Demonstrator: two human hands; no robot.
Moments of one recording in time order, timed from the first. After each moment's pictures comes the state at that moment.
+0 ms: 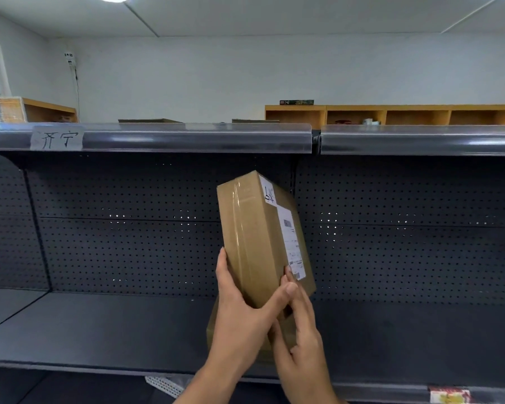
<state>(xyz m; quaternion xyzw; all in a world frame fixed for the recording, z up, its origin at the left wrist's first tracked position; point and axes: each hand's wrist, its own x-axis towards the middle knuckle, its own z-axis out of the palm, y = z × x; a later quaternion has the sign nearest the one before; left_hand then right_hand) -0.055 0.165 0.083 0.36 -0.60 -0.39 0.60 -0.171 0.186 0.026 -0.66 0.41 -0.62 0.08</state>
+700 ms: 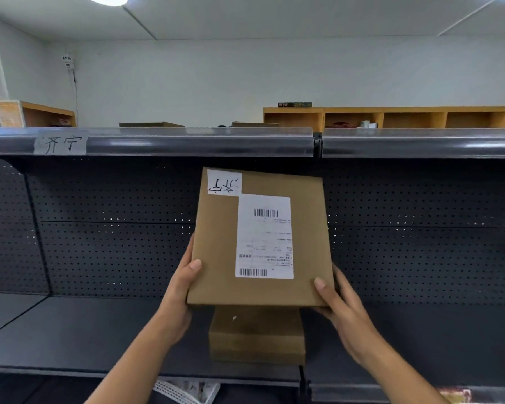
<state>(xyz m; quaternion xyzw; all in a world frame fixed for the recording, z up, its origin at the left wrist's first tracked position) 0.035 0.088 0.085 0.30 -0.55 -0.51 0.59 -0.257 0.161 0.062 -0.54 0.43 -0.61 0.38</state>
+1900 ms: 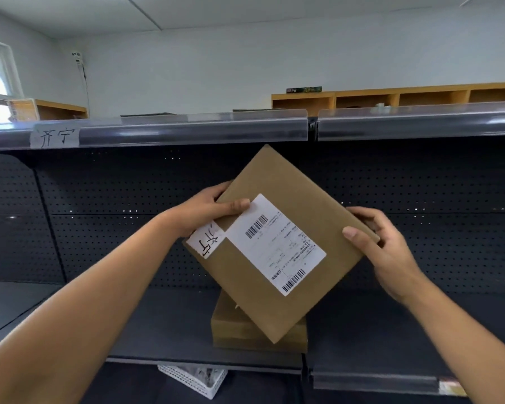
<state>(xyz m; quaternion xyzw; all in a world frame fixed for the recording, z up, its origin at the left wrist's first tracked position) 0.005 0.041 0.220 0.38 -0.78 -0.39 0.33 -0.324 0.152 0.131 -0.61 0.43 -0.63 0.22</state>
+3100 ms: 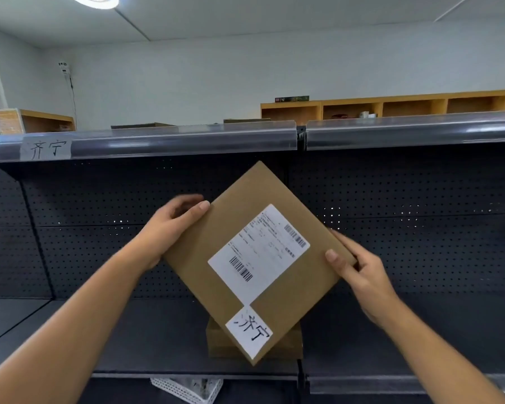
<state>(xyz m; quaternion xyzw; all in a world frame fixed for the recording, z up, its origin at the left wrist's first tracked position) 0.047 0.064 0.196 0.45 -0.70 -0.31 0.46 -0.309 0.152 0.095 -0.59 0.42 -0.64 0.25</state>
